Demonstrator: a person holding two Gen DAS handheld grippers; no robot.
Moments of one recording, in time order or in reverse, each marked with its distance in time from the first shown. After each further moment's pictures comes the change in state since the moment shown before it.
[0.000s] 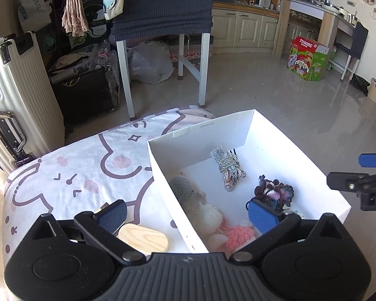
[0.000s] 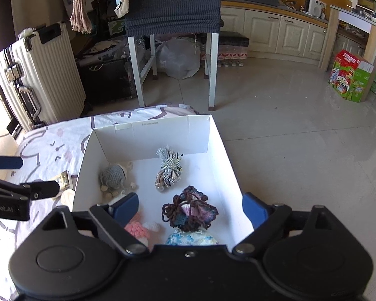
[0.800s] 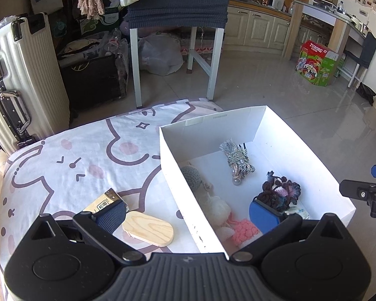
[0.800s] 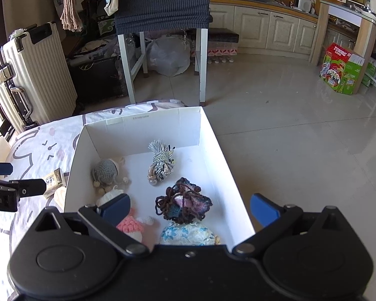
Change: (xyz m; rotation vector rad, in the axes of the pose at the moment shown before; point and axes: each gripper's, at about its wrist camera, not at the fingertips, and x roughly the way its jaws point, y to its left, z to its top) left arm 0.002 0.023 -0.013 -0.070 0.019 0.001; right arm 0.004 0.001 -0.013 0.021 0.010 -0.043
